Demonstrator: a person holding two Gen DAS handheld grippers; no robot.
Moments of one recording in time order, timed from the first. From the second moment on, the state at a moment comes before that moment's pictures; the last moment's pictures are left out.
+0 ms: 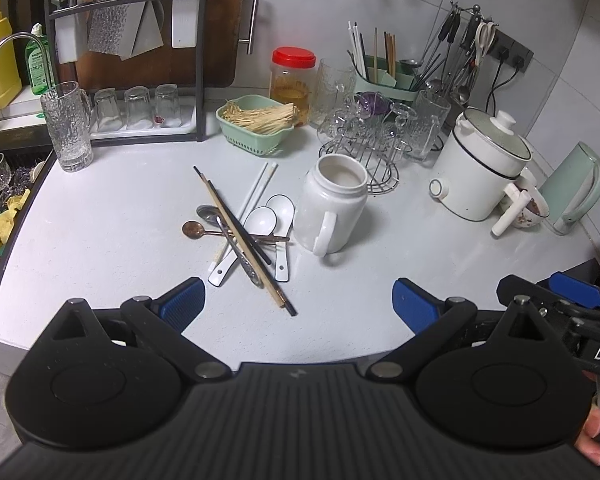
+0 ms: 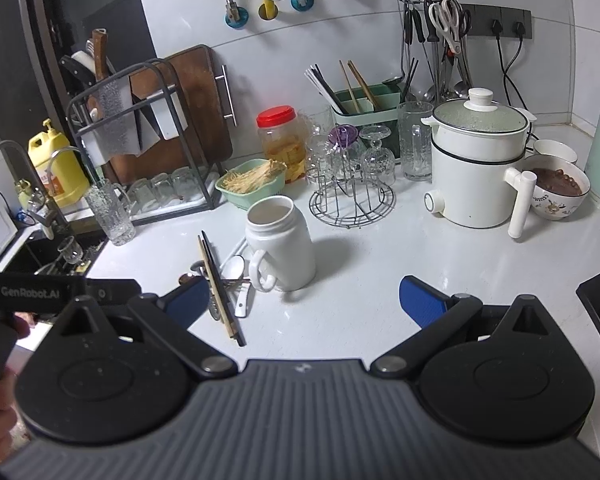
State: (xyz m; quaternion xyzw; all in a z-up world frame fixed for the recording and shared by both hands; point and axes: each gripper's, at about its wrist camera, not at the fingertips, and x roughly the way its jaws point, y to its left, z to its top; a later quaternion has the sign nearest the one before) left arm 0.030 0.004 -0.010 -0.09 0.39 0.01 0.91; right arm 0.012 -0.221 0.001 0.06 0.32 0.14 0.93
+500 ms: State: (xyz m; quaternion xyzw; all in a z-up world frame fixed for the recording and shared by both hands) left arm 0.052 -0.002 -0.024 -0.10 0.41 0.01 0.91; right arm 0.022 -0.223 -0.017 0.09 0.33 0.15 0.93
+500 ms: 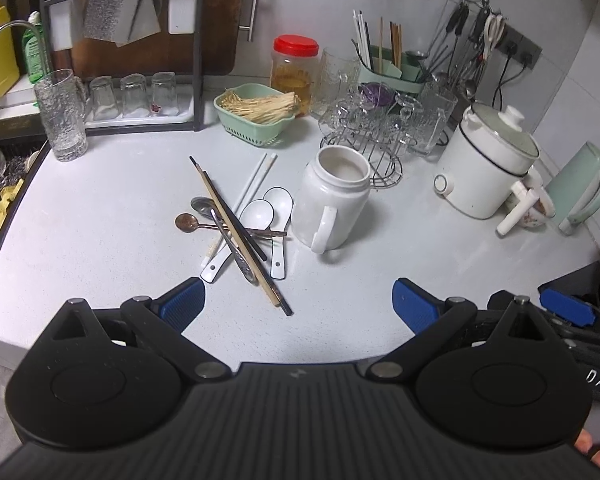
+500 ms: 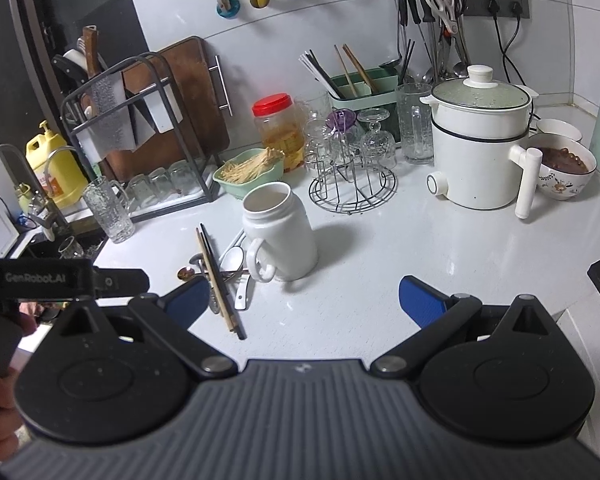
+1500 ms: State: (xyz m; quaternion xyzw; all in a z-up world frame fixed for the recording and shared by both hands) left arm 0.146 0.061 -0.054 -0.09 0.46 0.02 0.89; right arm 0.083 -0.176 -0.050 0.08 0.36 0.14 0.92
